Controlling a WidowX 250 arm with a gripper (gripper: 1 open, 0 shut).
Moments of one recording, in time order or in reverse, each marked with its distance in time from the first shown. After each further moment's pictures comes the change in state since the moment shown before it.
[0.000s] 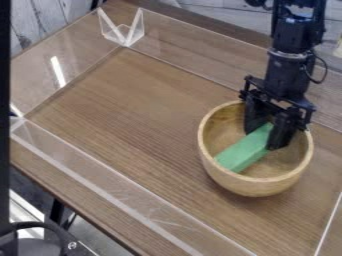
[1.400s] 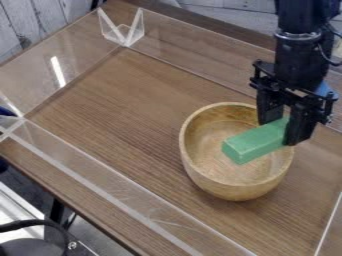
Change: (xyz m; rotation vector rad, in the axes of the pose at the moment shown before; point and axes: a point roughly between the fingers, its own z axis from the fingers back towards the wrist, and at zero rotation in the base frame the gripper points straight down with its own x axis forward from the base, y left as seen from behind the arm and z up) arm -0.020 -0.050 0.028 0.005 -0.158 -0.077
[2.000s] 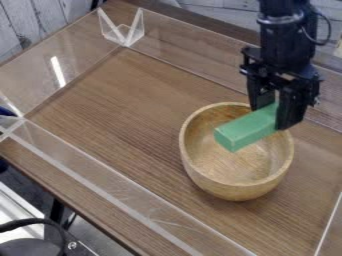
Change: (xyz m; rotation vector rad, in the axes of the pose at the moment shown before) arm 0.000 0.009 0.011 -0.027 -0.076 -0.011
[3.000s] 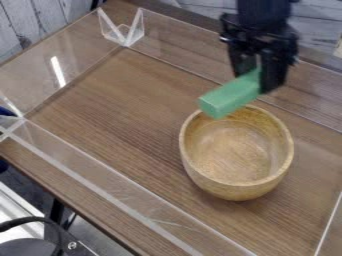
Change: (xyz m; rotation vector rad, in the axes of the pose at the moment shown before) arm 0.000 0.013 0.033 0.015 -0.077 0.021
